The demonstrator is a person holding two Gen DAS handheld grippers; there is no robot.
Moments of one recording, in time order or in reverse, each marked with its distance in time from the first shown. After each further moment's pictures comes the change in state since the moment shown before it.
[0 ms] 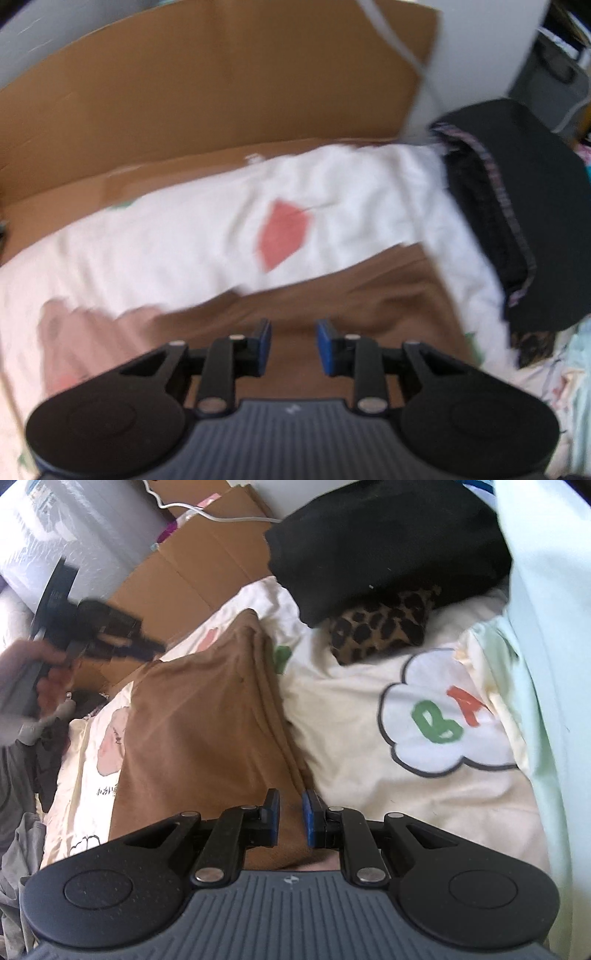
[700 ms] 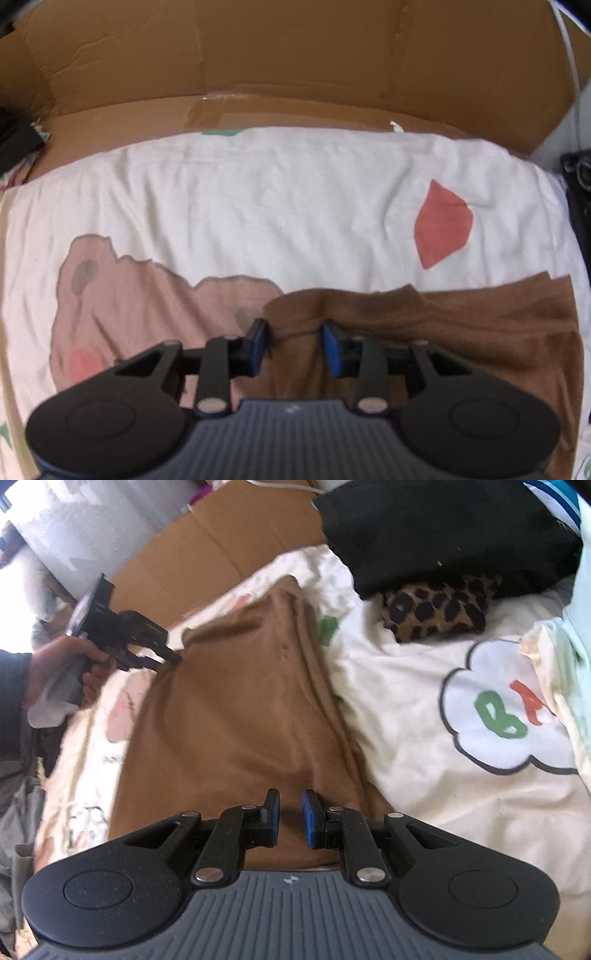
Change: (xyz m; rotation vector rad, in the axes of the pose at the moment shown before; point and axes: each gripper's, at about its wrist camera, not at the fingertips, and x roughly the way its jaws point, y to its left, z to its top) left arm 0.072 0.090 -0.009 -0.267 0.051 0.078; right arm 0.031 0.030 -0.007 -0.083 0.080 0.009
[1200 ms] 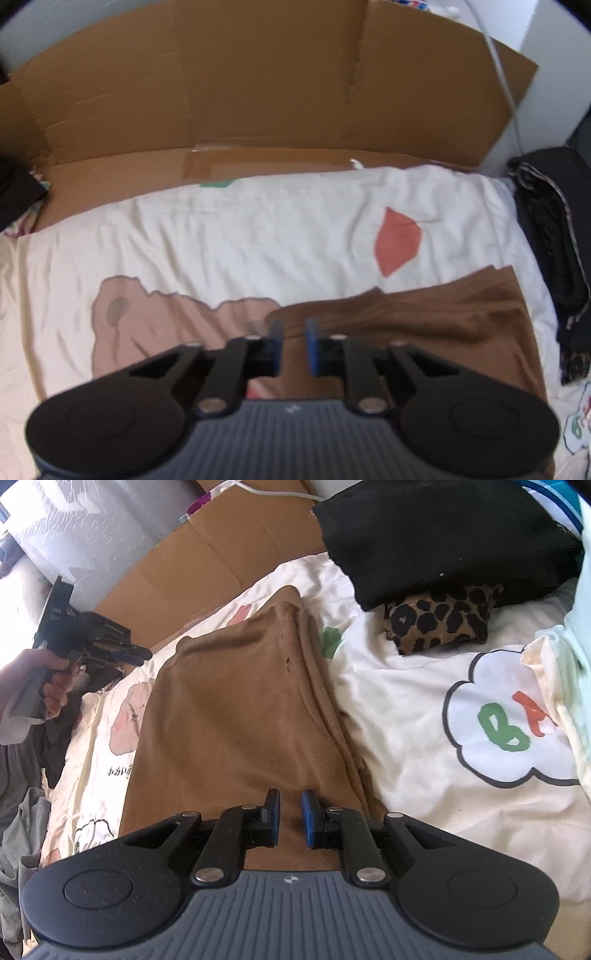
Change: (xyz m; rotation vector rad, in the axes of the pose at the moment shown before) left arm -0.062 0.006 -0.002 0.141 -0.078 -0.067; right arm -0.003 0.003 0.008 0.017 -0.023 0.029
